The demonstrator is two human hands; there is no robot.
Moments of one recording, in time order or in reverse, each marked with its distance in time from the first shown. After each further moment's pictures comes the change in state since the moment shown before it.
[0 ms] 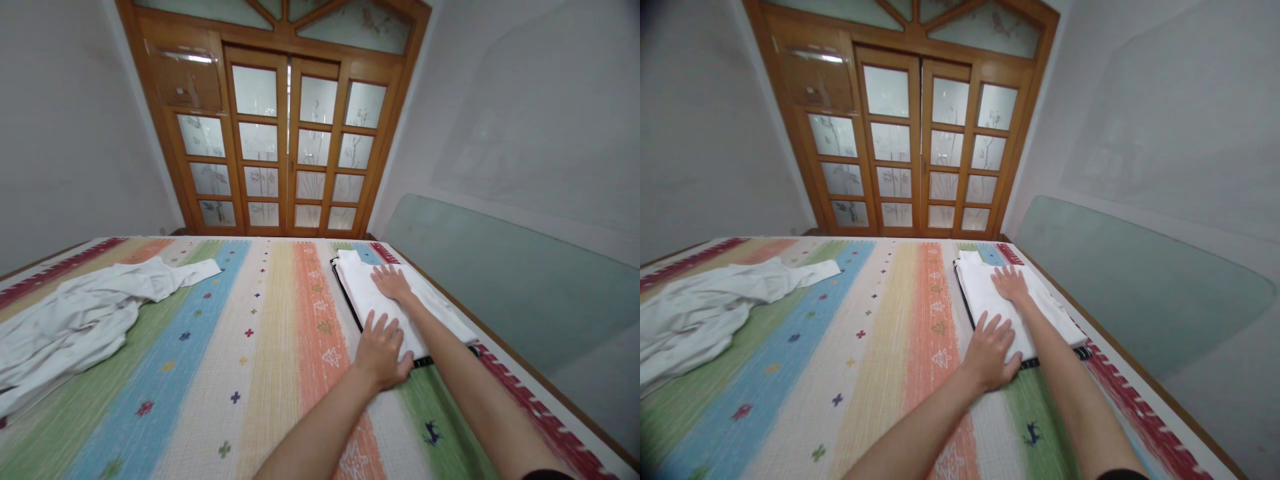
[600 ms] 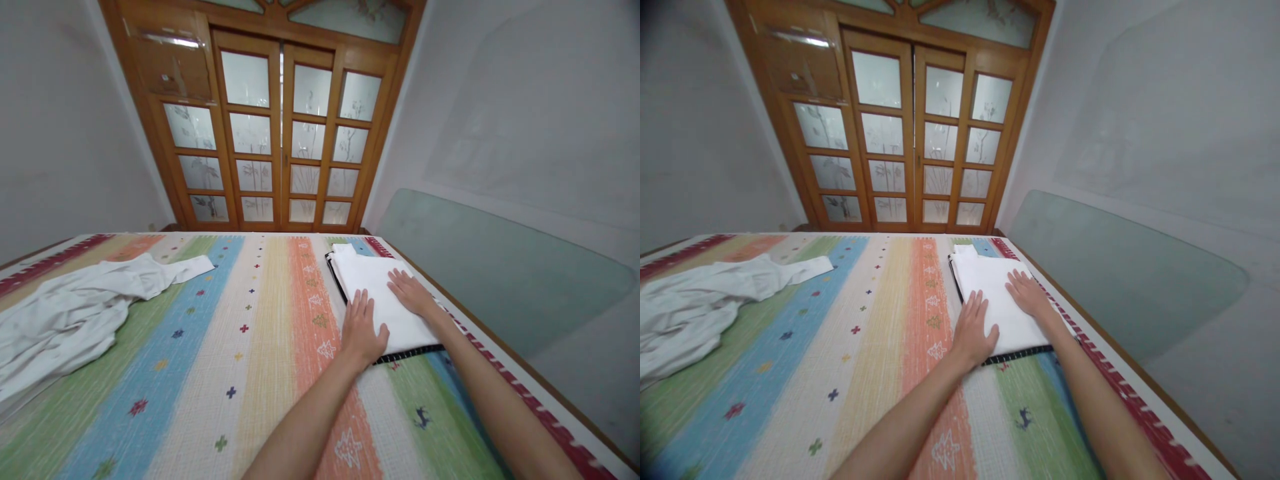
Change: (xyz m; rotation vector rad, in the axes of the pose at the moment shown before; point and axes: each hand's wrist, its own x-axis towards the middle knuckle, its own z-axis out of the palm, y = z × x) left_hand 0.007 -0.014 -0.010 -0.127 -0.030 -0.361; right_hand -0.054 0.062 0.026 0.083 0.210 -0.137
